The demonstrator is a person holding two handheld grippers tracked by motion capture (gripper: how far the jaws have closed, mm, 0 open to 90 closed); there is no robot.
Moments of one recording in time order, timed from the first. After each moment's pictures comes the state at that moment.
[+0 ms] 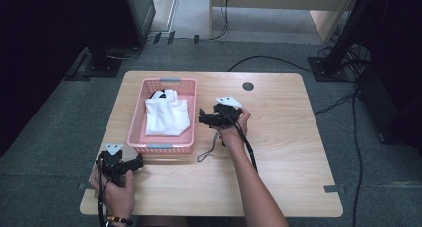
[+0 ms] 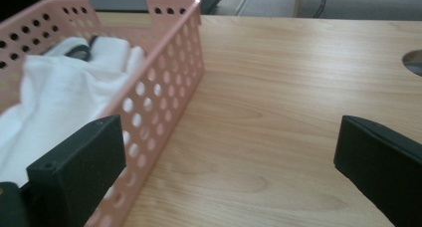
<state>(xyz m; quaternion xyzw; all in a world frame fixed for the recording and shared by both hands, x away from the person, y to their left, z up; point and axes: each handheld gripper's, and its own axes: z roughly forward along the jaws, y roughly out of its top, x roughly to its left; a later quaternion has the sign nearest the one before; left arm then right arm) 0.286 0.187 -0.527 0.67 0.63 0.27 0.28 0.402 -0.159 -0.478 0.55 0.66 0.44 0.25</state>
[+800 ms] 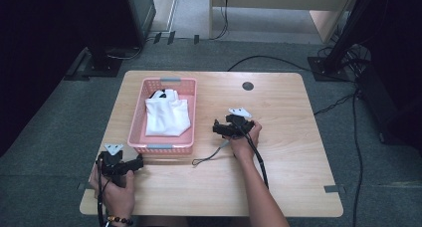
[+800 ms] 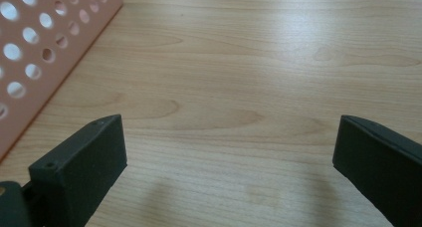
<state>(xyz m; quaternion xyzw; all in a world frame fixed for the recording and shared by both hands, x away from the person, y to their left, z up) 0.285 0.187 -0.527 0.67 0.63 0.27 0.28 0.393 -0.196 -0.525 0.60 0.65 0.38 0.26</state>
